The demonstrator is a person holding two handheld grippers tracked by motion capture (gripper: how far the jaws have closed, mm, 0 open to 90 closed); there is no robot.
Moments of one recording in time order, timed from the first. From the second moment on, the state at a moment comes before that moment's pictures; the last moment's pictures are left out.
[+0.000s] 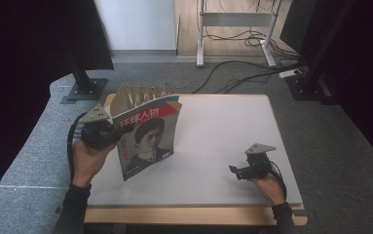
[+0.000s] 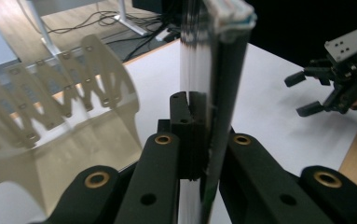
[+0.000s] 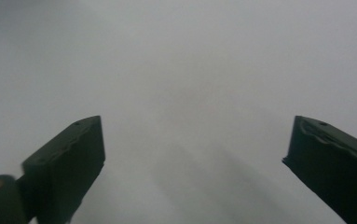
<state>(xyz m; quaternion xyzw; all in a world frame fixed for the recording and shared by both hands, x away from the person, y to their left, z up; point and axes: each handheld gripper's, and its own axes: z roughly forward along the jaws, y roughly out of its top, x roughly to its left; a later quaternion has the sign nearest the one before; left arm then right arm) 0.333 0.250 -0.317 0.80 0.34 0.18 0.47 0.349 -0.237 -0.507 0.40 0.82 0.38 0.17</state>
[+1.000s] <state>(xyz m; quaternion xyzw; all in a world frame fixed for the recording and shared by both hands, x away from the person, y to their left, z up) 0.353 0.330 -0.304 0.72 0.46 0.27 0.44 0.348 -0.233 -0.536 0.41 0.82 0.35 0.17</state>
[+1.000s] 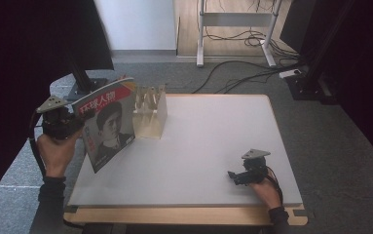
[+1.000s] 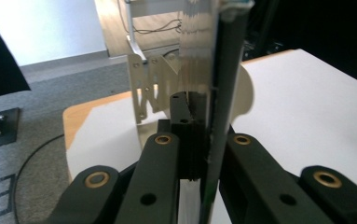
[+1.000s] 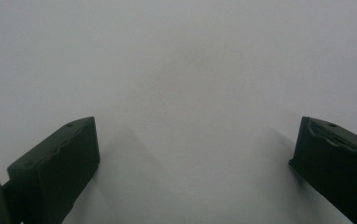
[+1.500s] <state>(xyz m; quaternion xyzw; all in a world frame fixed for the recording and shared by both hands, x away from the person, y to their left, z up) 0.399 0.325 -0.319 0.70 0.48 0.29 0.44 0.348 -0.233 -0.536 0.41 0.82 0.35 0.17</state>
